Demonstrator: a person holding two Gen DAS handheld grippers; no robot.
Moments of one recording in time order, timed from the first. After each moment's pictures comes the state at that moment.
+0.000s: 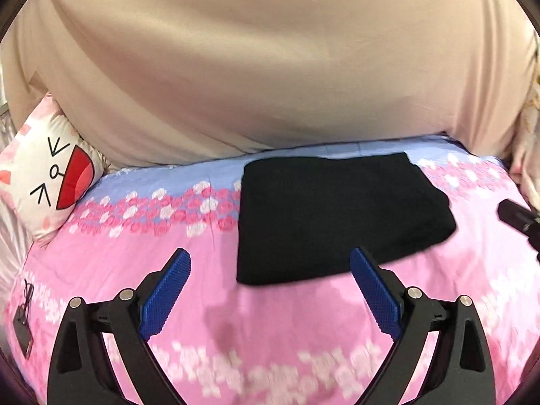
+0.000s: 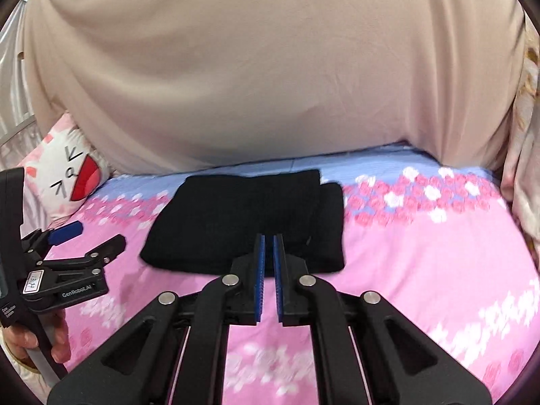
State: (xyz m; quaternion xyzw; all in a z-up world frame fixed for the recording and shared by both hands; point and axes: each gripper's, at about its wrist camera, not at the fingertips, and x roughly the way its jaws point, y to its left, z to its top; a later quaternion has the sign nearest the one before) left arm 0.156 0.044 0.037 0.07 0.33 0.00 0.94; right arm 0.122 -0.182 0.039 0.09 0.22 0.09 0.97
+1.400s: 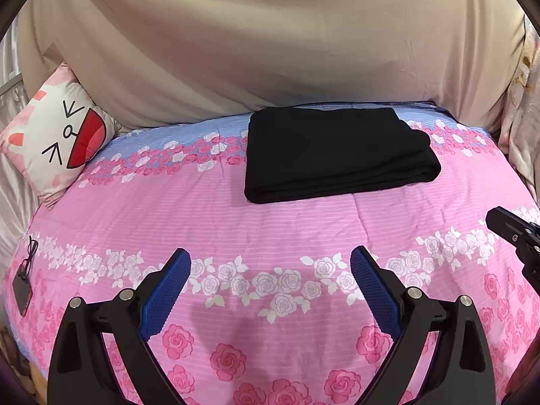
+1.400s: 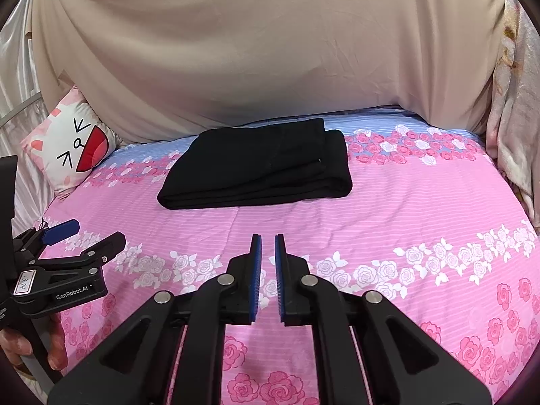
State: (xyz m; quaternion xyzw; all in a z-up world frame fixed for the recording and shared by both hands) left arm 0.074 0.057 0.008 0.06 0.36 0.00 0.93; right arm 0.054 -0.150 -0.004 0.09 0.25 0.07 0.96
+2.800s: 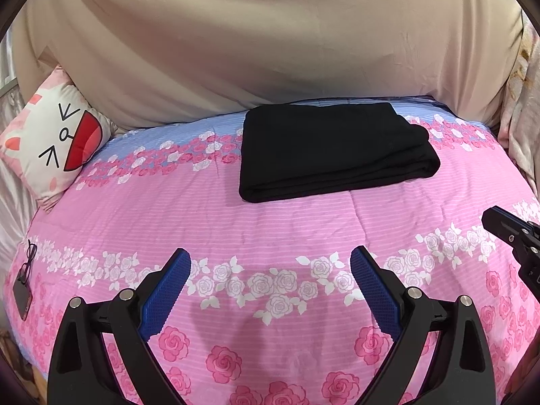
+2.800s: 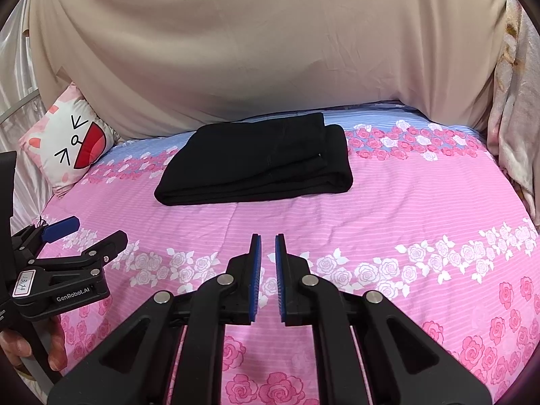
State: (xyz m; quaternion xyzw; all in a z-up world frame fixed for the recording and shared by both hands) left arm 0.079 0.055 0.003 0.07 0.37 -0.01 0.93; right arm 0.060 -0.152 -0.009 0.09 0.26 0.07 0.96
